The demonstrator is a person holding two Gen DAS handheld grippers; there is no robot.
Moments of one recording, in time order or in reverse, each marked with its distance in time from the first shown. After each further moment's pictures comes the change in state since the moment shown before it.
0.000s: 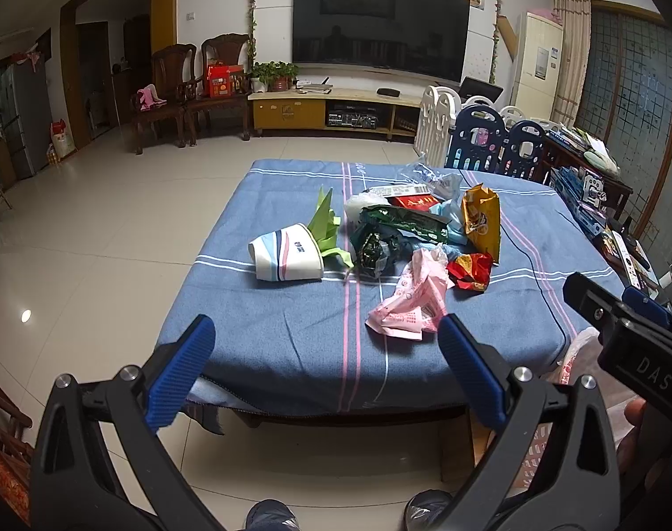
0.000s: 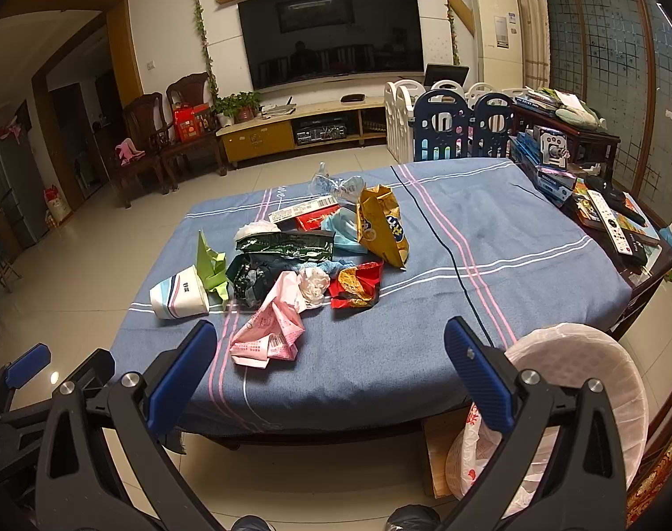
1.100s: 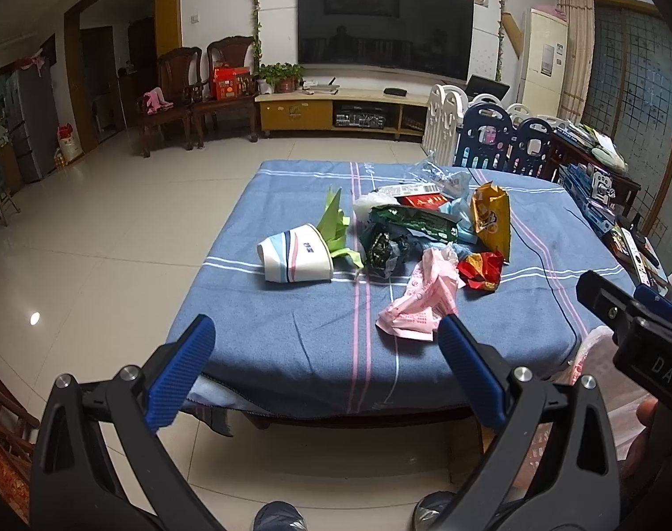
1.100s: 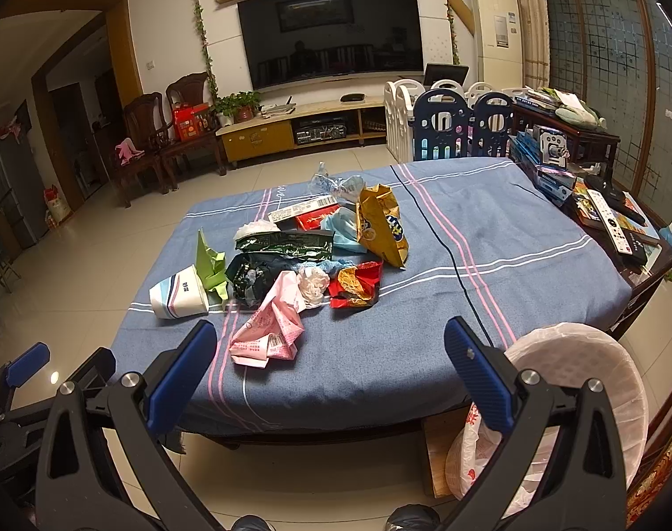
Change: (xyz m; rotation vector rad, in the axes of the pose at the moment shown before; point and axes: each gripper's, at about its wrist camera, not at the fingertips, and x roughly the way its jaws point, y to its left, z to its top) left arm 0.003 -0.001 -0.002 0.010 -0.016 0.029; right arm 0.002 0.005 -0.003 0.002 0.002 0.002
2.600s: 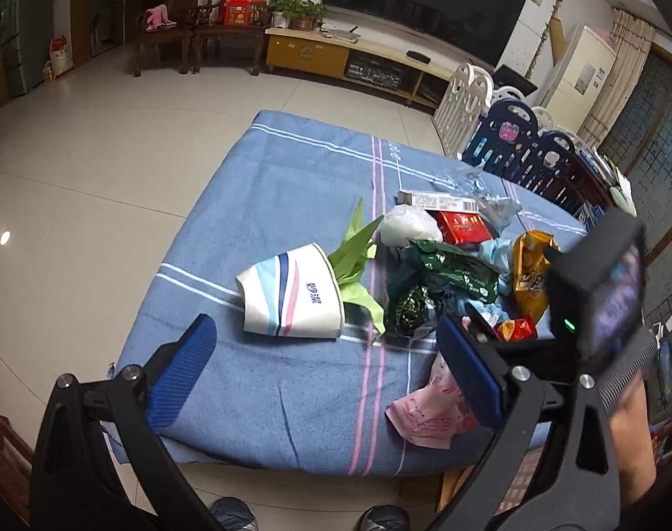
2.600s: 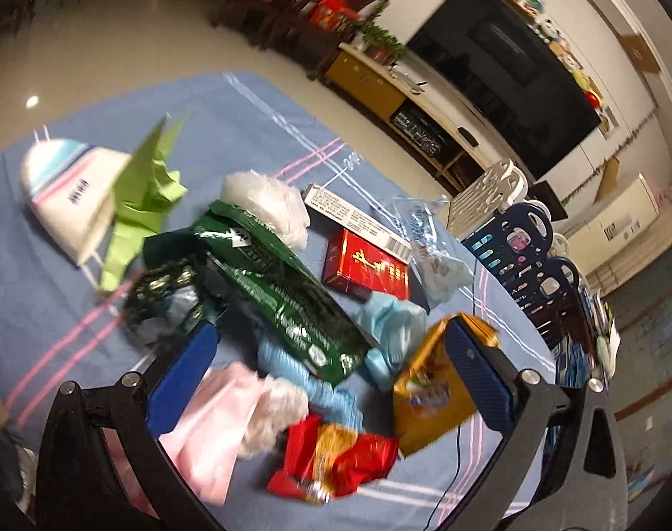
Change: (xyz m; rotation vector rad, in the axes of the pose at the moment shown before) left arm 0.150 0.050 0.082 -0.189 0.240 -0.093; right arm 0.240 0.094 0.049 -0.870 0.133 -0.066
